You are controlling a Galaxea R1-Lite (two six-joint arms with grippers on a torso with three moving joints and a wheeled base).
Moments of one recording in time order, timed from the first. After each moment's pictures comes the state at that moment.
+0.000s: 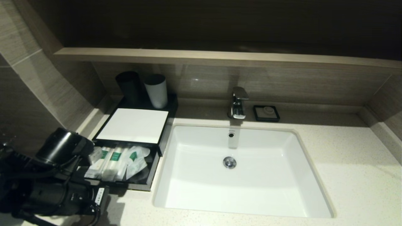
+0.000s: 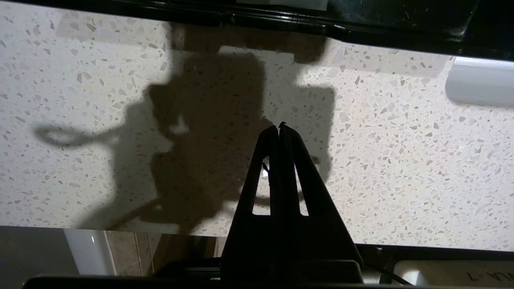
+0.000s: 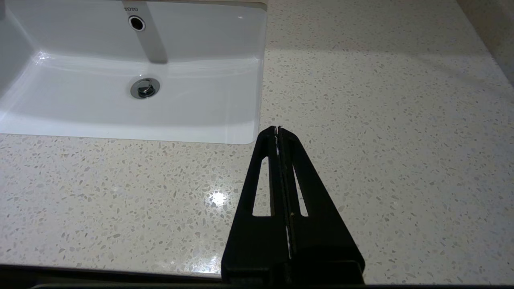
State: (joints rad) left arm -0.31 1.45 -0.73 0.34 0.08 -0.26; right arm 0.00 0.00 0.00 0.01 -0.01 0.00
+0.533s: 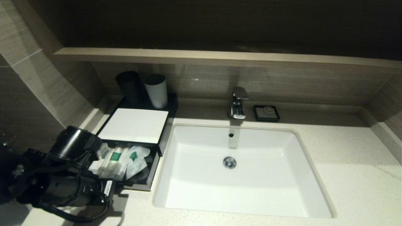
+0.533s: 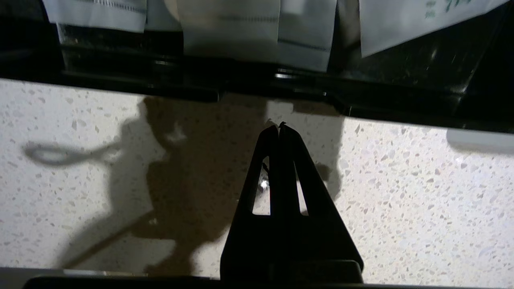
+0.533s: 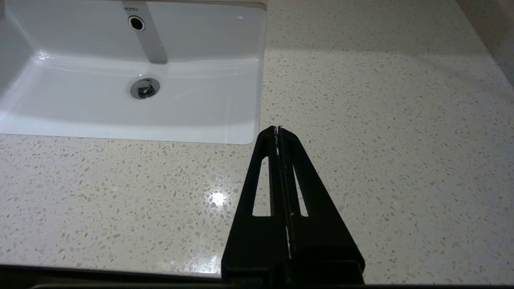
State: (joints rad) left arm -0.29 1.53 -0.73 0.23 0.07 -0.24; right arm 0.00 0.00 0.00 0.01 -0.01 0.00
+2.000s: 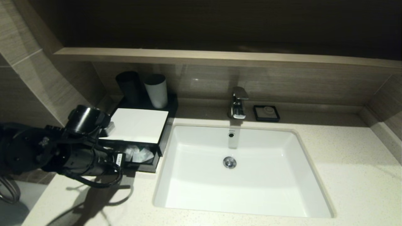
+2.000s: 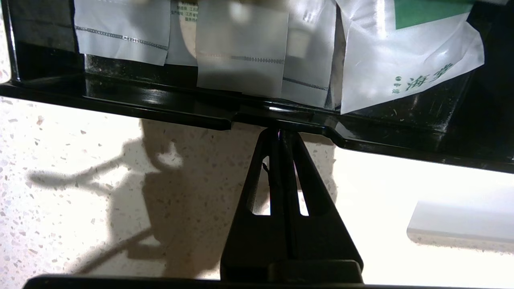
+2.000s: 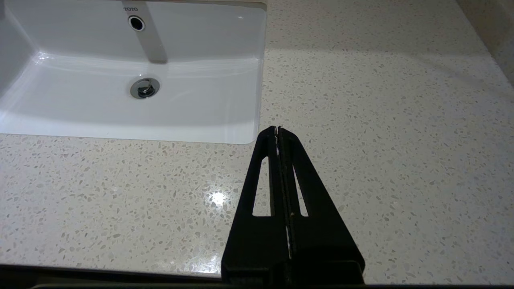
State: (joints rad) left arm -0.24 1.66 -0.91 0.17 0.08 -0.23; right arm 0.00 0.00 0.00 0.01 -0.01 0.00
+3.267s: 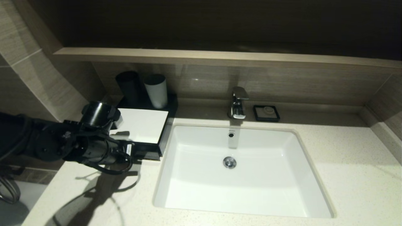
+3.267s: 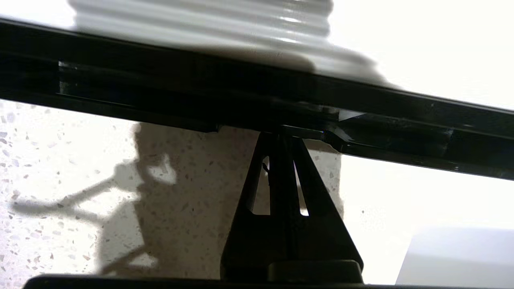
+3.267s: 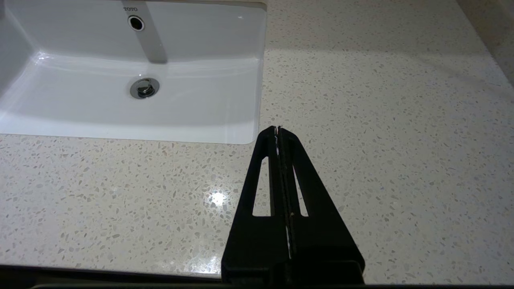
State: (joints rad) left arm -0.24 1.76 -0.98 0.08 0.08 -0.24; right arm 0.00 0.00 0.00 0.01 -0.01 0.00
